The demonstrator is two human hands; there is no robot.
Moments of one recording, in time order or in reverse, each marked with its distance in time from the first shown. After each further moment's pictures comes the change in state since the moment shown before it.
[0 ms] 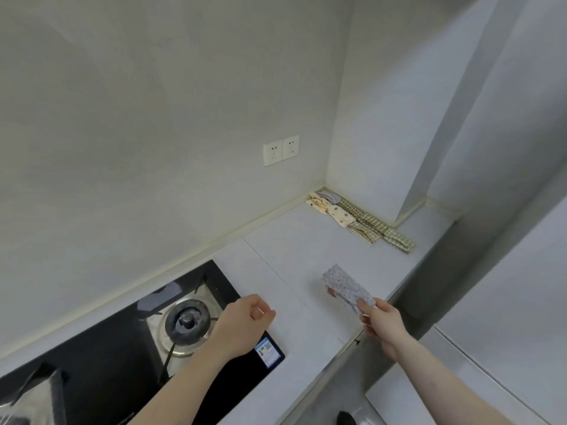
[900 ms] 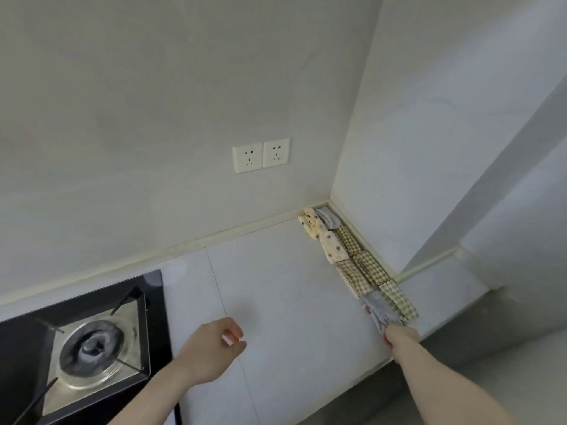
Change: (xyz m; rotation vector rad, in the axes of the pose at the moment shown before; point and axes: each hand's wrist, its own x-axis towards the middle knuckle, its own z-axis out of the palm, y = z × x) left_hand 0.177 0.088 0.112 0.087 0.033 -0.226; right_hand 0.373 -0.072 -0.116 -0.318 0.279 0.342
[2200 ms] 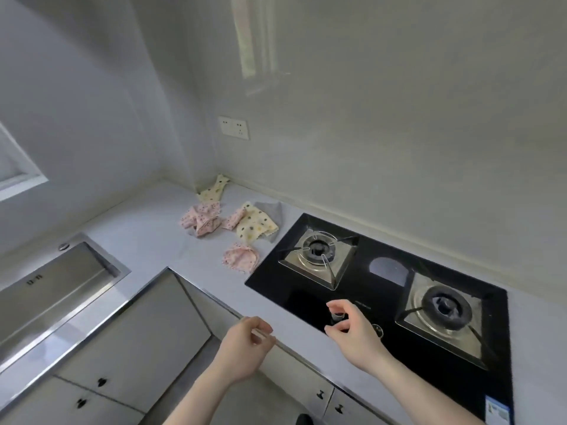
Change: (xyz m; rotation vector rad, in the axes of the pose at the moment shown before) left_hand -0.508 -0.397 -0.070 -0.428 0.805 -0.617; right_hand -0.658 0.296 0.285 -0.778 -1.412 -1.268
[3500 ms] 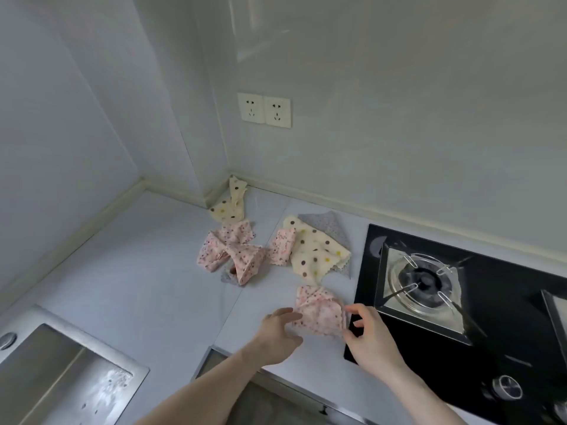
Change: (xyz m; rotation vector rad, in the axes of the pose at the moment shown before) left_hand 0.378 -0.222 -0.153 0.200 -0.456 0.115; right_hand 0.294 -0.092 0.259 -0.234 0.221 0.172
